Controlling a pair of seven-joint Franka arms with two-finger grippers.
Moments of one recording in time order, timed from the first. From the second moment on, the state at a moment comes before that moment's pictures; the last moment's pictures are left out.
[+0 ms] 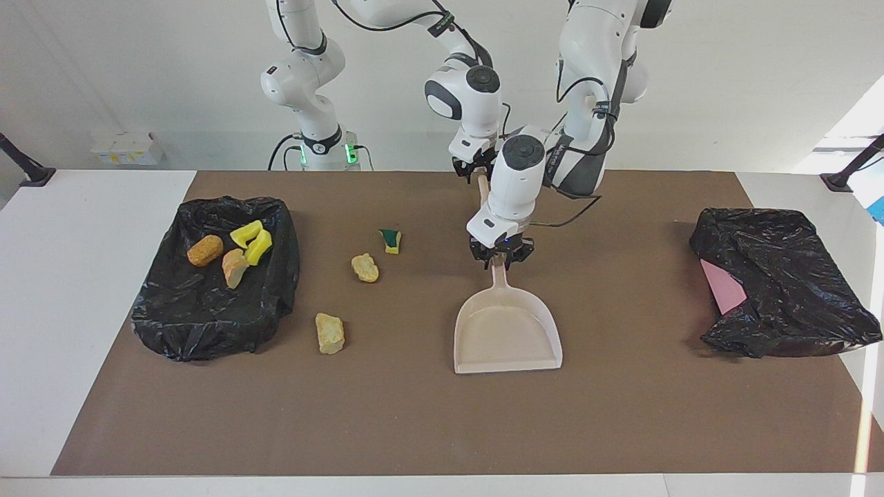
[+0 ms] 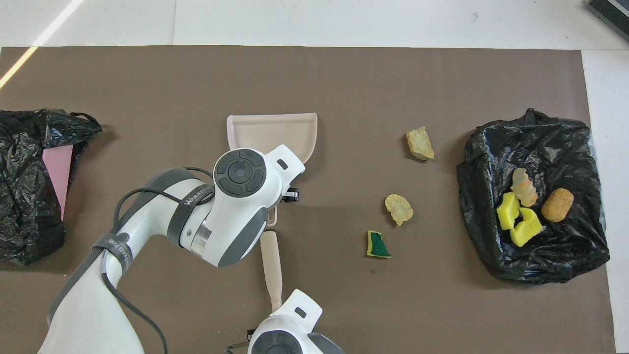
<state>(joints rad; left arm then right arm) -0.53 0.26 -0.08 -1.93 0.00 2.21 -0.48 0.90 0.09 0.13 -2.24 0.19 2.30 0.80</state>
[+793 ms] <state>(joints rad) -0.36 0.18 -0.05 -1.83 0.01 2.04 -0.06 0.90 0.07 0.13 -2.24 0.03 2.30 0.97</state>
